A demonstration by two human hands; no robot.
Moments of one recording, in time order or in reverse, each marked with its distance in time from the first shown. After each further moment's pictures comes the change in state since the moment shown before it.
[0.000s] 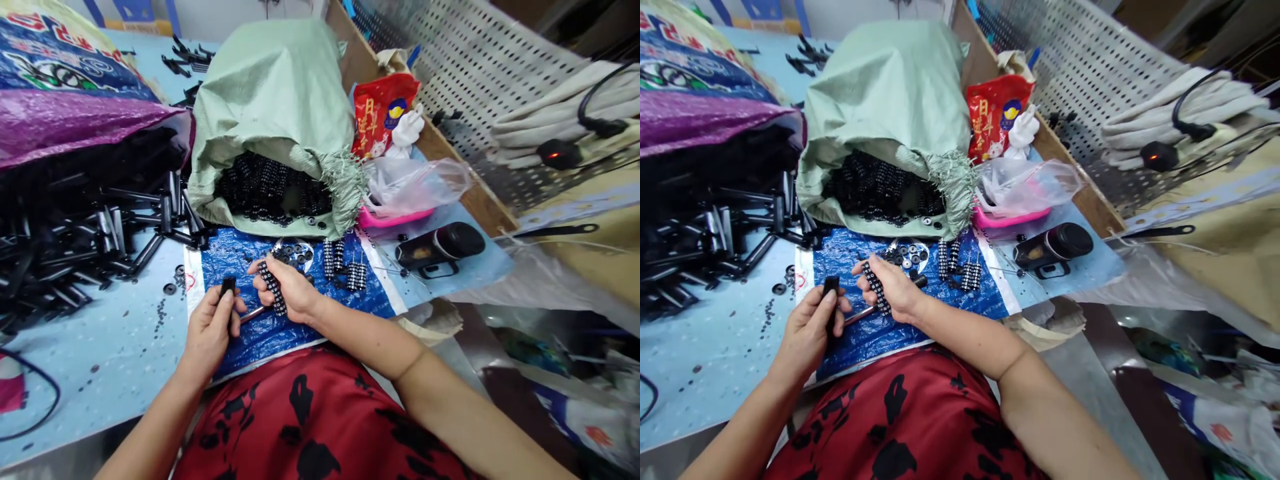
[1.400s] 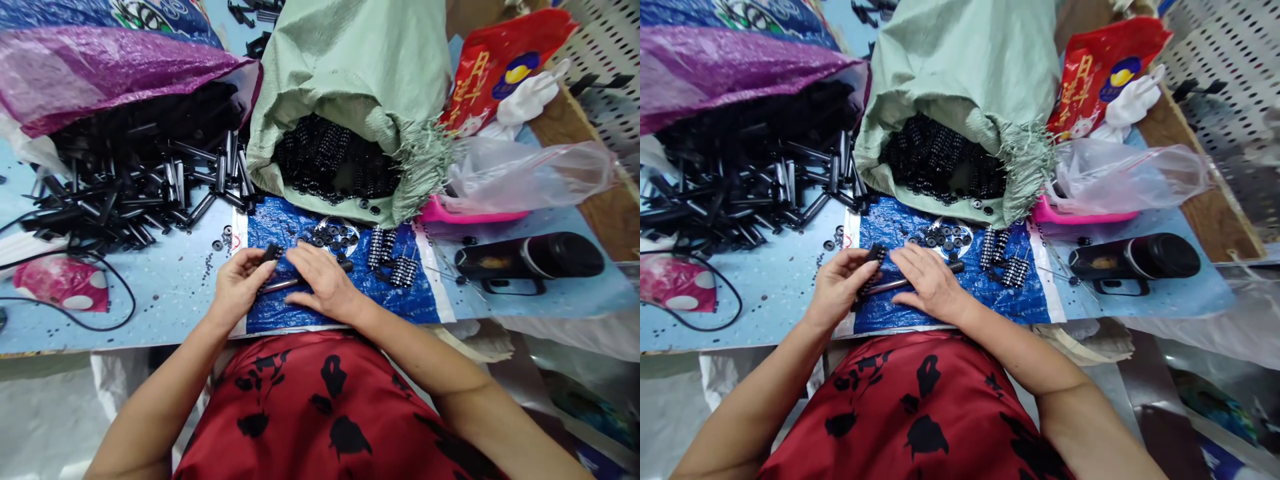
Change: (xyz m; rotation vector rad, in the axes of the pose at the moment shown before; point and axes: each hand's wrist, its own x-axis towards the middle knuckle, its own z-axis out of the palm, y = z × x) left_hand 0.002 -0.008 -0.022 -0.095 0.117 -0.001; right_hand -0.022 0.026 -0.039 -1.747 -0.142 -1.036
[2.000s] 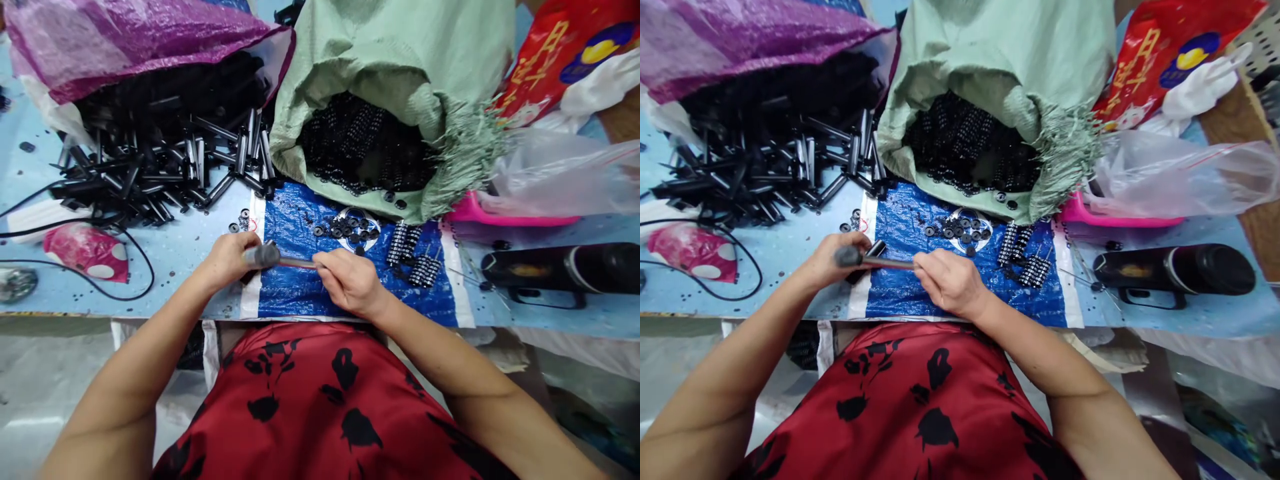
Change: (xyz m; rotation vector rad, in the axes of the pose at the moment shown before) left_hand 0.040 0.000 -0.063 0.833 -0.275 -0.014; right_hand 0.007 -0.011 -0.015 0.026 0.160 -0.072
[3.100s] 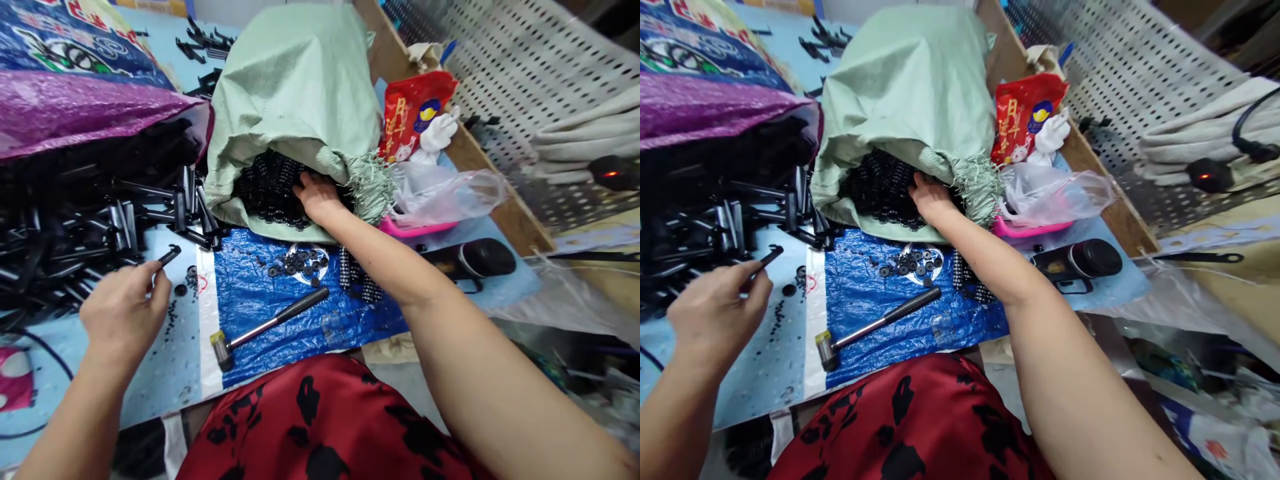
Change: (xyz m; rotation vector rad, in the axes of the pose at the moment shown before) left_hand 0.016 0.002 -0.053 0.715 0.762 0.164; right_hand 0.121 0.201 -0.022 -0.605 -0.619 0.682
